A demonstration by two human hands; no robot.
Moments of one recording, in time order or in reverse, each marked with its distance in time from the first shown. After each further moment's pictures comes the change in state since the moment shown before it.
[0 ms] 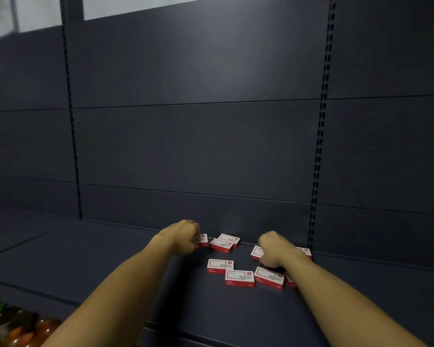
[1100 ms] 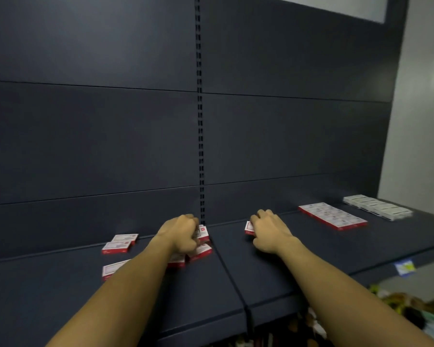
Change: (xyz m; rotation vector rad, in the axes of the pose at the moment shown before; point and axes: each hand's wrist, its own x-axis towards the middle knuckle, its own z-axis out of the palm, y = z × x) left_hand 0.037 0.215 0.027 -0.044 0.113 0.557; right_hand -0.182 0.130 -0.023 -0.164 0.193 0.435
